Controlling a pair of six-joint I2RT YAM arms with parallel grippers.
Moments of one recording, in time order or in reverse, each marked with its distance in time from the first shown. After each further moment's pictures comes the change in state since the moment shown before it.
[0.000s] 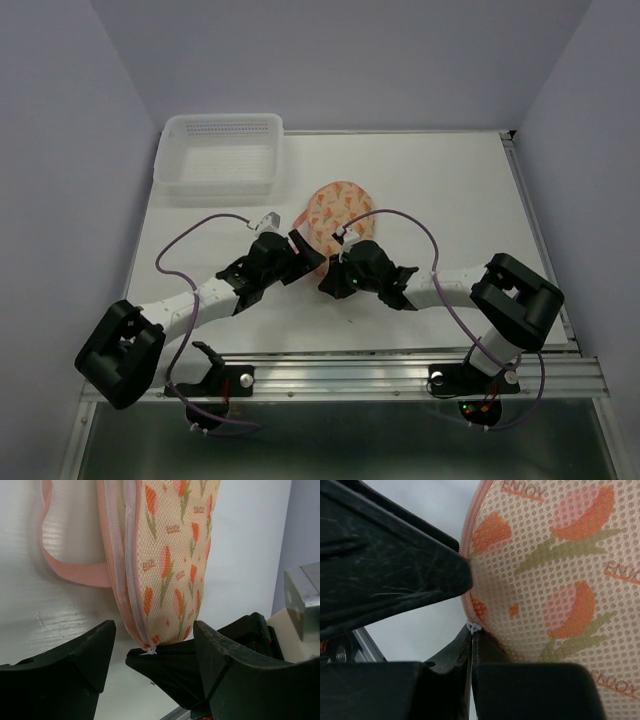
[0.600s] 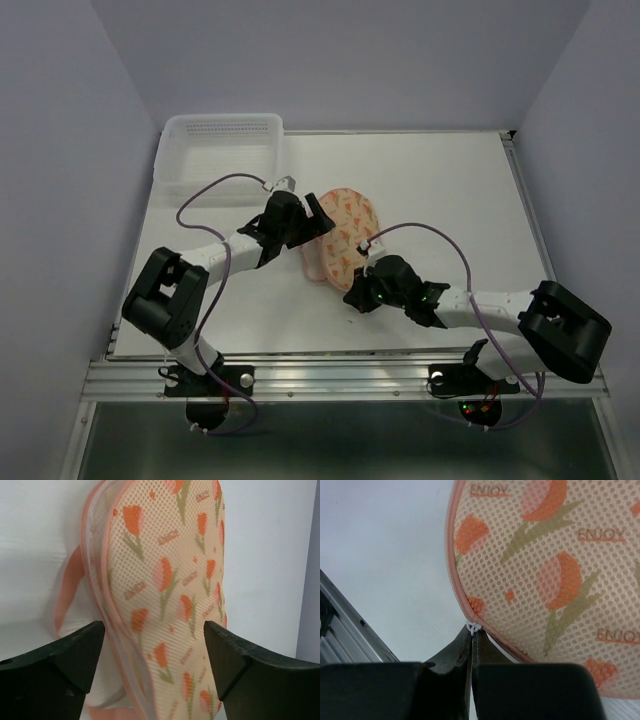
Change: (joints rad) left arm 0.109 0.423 0.357 0.013 0.066 0.185; right arm 0.000 -0.321 -0.231 -0.118 0.087 -0.035
